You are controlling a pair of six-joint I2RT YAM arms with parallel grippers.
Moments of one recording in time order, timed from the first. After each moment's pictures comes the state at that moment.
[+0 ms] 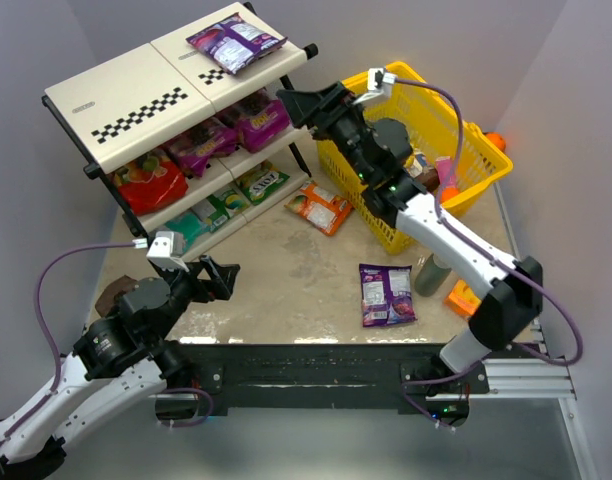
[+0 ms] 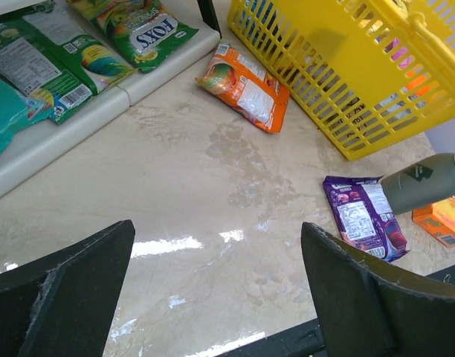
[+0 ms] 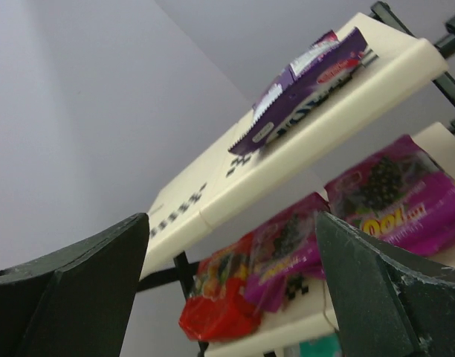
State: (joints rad) left arm -0.84 0.34 0.67 -0.62 -0.48 -0.56; right arm 0.65 1.63 1.54 0.46 0.04 0.83
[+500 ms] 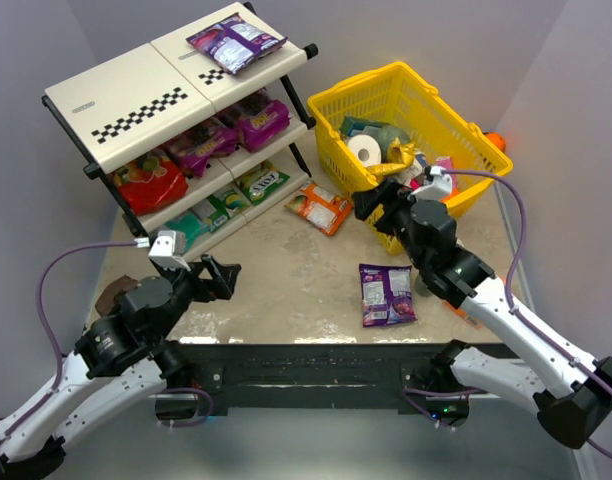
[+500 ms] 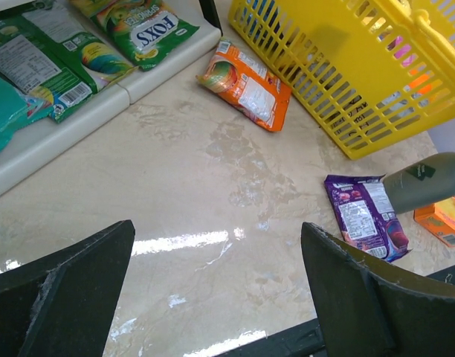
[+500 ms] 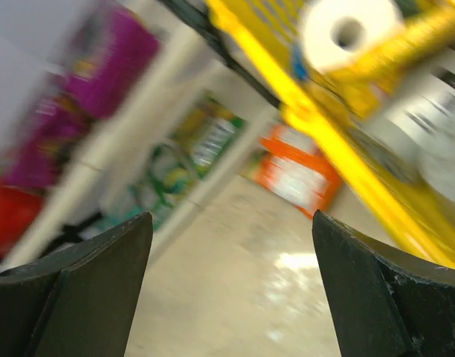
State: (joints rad) left arm -0.84 0.34 0.67 -0.62 -0.48 -0.56; right arm 0.65 0.96 0.92 -0.10 0.38 0.74
